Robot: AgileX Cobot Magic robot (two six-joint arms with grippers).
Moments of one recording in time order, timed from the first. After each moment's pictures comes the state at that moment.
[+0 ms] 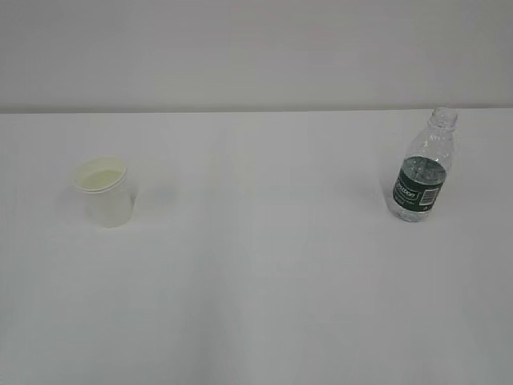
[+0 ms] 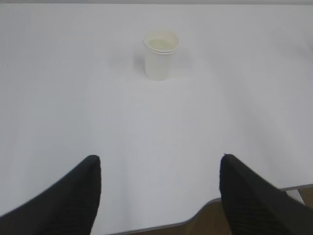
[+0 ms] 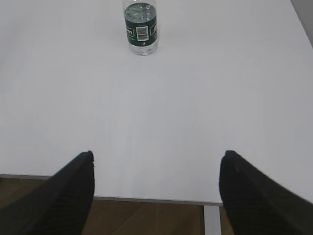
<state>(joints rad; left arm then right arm) -0.19 0.00 -0.54 -0.03 1.10 -0.12 0.11 -0.02 -0.53 -0.10 1.23 0.03</state>
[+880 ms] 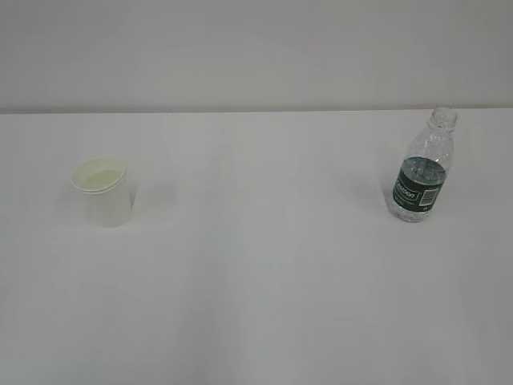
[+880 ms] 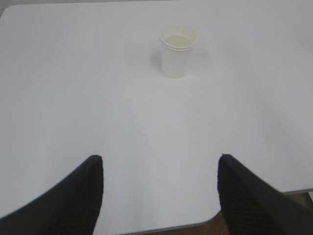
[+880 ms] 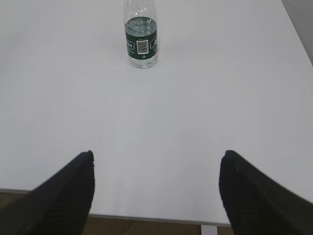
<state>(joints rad) -0.19 0.00 -0.53 0.03 1.09 -0.12 0.11 -0.02 -0.50 -0.10 1.15 0.02</state>
